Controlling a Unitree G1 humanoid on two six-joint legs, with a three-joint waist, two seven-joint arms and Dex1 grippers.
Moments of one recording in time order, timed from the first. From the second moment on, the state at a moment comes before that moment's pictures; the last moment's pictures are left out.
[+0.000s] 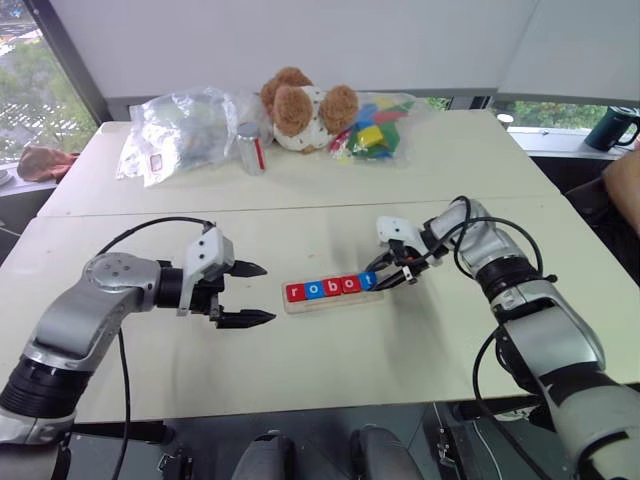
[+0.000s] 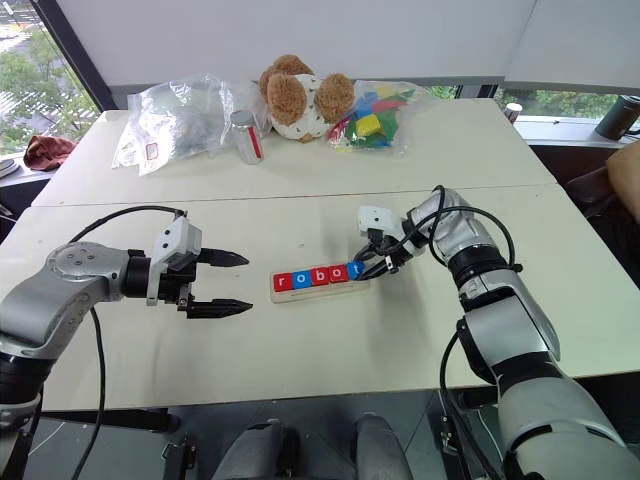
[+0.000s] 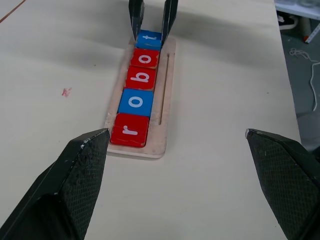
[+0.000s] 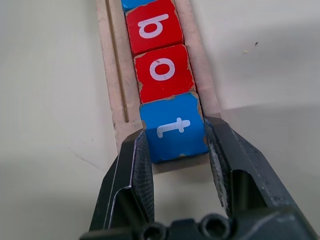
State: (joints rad) left arm -0.38 0.86 -0.06 -0.24 -0.49 0.58 -1.17; right arm -1.06 -0.49 0.34 0.97 -0.17 -0.15 1.53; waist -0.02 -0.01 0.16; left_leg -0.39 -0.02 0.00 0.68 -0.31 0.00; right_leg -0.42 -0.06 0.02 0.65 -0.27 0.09
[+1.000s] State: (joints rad) left arm -0.37 0.84 -0.06 -0.24 -0.48 0.57 -1.15; right arm -1.06 -0.48 0.32 0.88 -0.13 -0.07 1.54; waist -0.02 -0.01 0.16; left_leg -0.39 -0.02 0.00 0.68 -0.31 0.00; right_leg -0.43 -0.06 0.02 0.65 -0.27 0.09
